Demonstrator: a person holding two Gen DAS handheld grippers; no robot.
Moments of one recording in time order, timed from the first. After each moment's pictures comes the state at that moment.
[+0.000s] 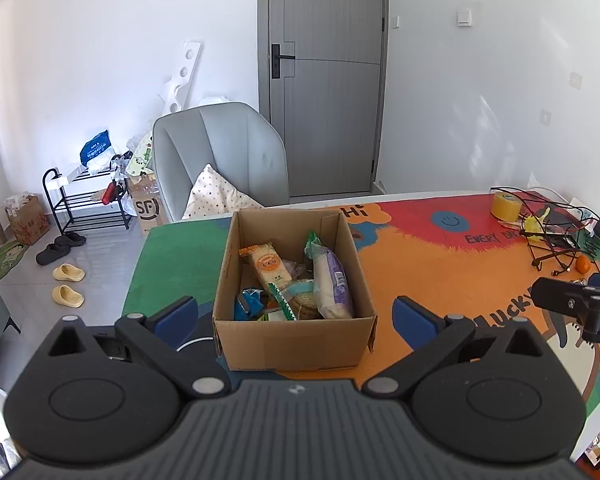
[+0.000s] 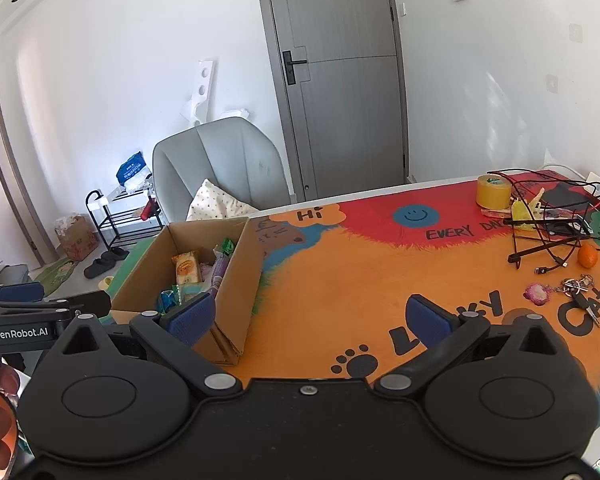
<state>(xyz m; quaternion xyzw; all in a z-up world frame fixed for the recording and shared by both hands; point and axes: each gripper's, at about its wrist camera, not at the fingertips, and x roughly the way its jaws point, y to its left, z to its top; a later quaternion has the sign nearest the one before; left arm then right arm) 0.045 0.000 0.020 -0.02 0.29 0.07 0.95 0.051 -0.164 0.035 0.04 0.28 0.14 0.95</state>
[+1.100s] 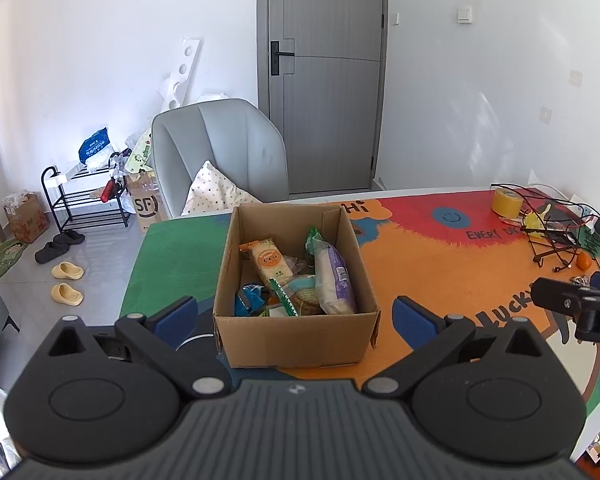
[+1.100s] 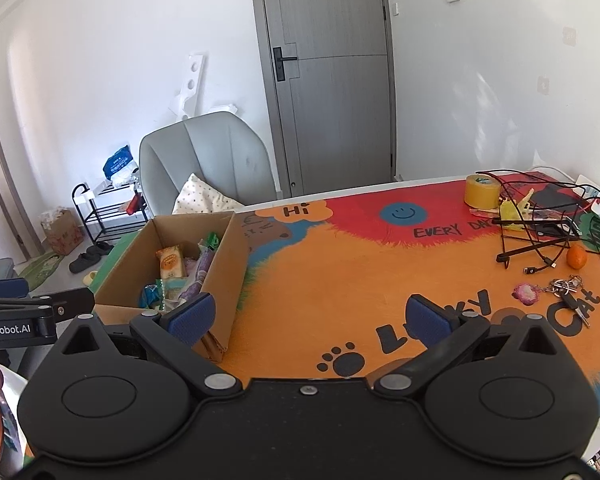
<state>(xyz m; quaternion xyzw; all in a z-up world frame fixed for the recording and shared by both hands) 0.046 0.002 0.015 -0.02 0.29 0.06 0.95 0.053 -0.159 0.029 0.03 0.29 0.12 0.95</state>
